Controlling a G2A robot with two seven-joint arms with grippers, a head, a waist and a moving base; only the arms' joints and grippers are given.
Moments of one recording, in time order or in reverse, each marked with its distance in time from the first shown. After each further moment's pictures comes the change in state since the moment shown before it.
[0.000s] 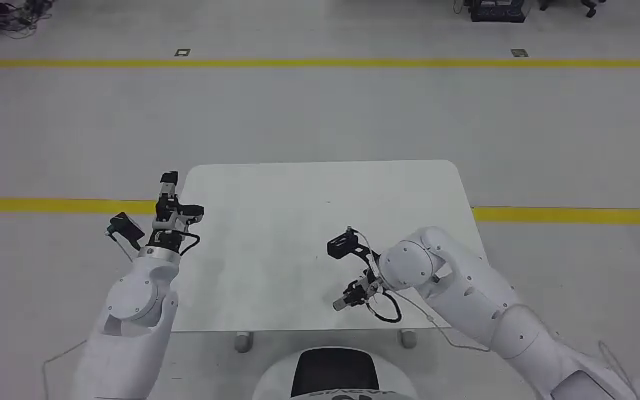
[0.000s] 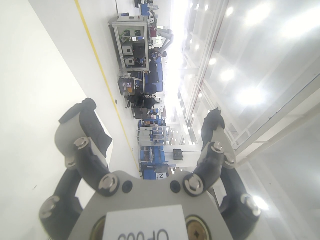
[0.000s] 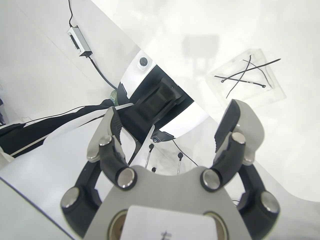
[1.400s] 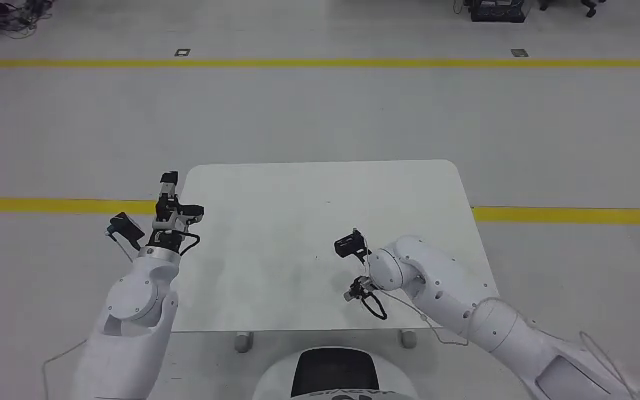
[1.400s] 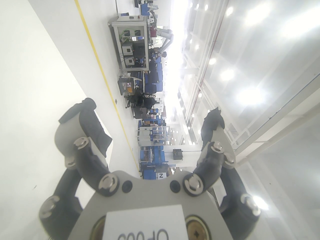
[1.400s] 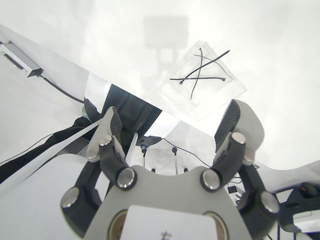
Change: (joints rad) left arm 0.000 0.000 0.000 0.000 0.000 0.000 0.000; right arm 0.073 -0.042 -0.166 0.170 -0.231 0.190 -0.073
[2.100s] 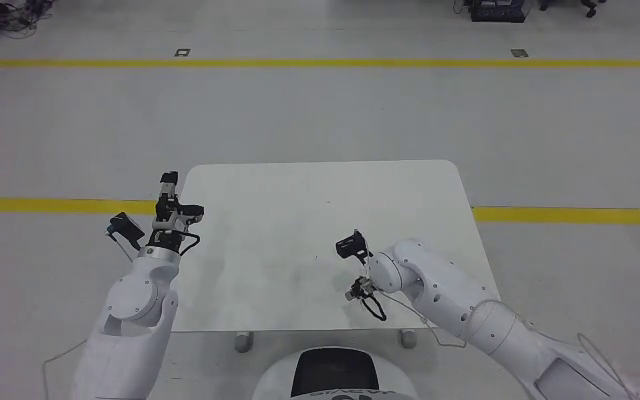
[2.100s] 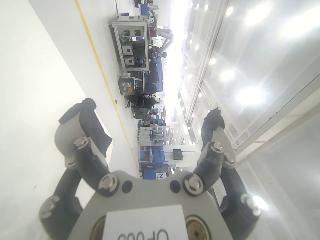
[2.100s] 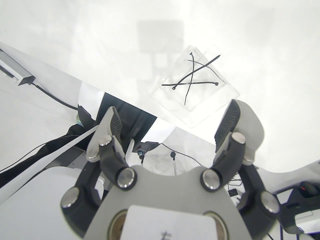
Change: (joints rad) left arm 0.000 0.000 0.000 0.000 0.000 0.000 0.000; right arm -0.014 -0.002 -0.002 0.027 -0.010 -0.010 -0.033
